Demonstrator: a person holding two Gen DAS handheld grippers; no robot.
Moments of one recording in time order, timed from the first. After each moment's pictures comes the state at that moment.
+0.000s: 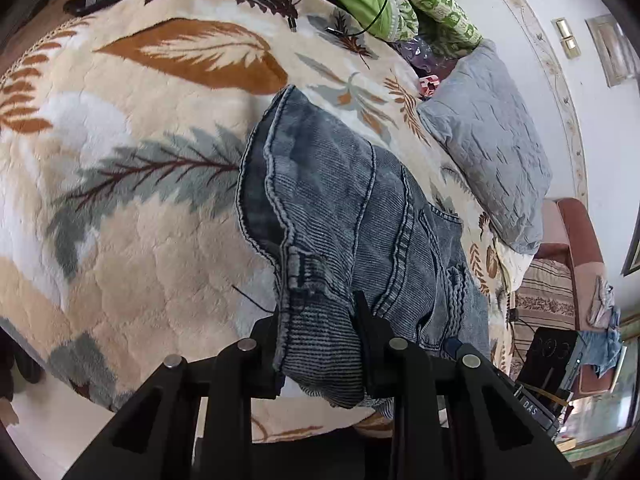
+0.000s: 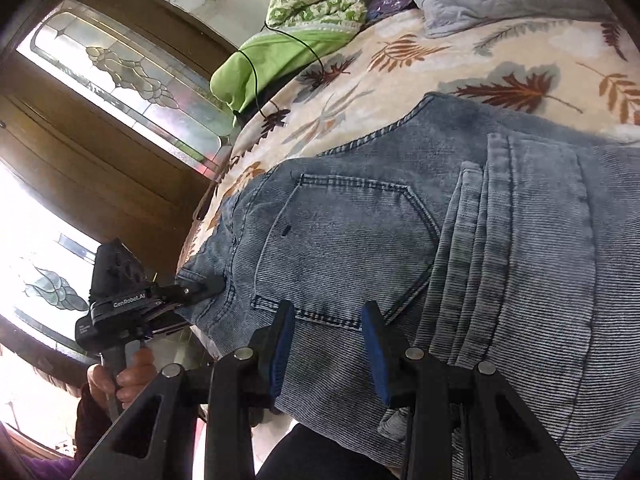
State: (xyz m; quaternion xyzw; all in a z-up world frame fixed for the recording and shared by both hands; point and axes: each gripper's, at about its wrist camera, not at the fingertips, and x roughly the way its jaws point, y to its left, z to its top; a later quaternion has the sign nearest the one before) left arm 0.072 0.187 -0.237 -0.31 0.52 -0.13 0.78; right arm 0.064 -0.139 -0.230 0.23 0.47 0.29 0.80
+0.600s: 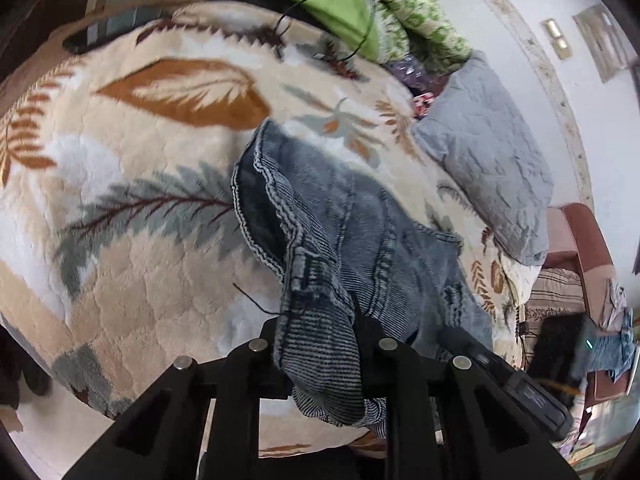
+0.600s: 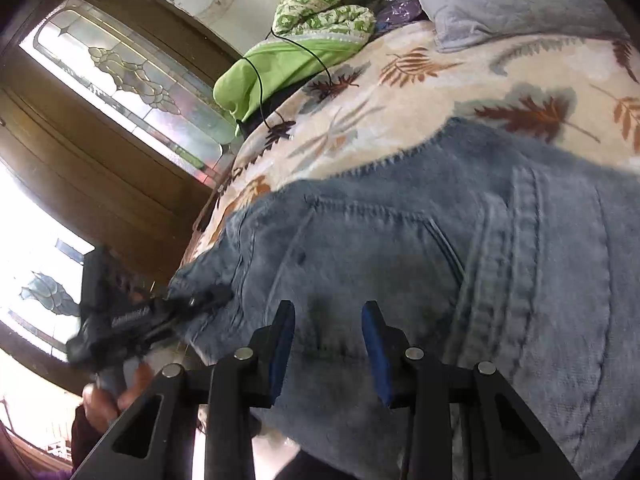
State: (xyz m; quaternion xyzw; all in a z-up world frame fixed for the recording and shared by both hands) left arm 0.063 0.175 -0.211 -0.29 0.48 -0.11 0.82; right arm 0.089 -0.120 -0.219 0.23 0.46 0.28 0.81
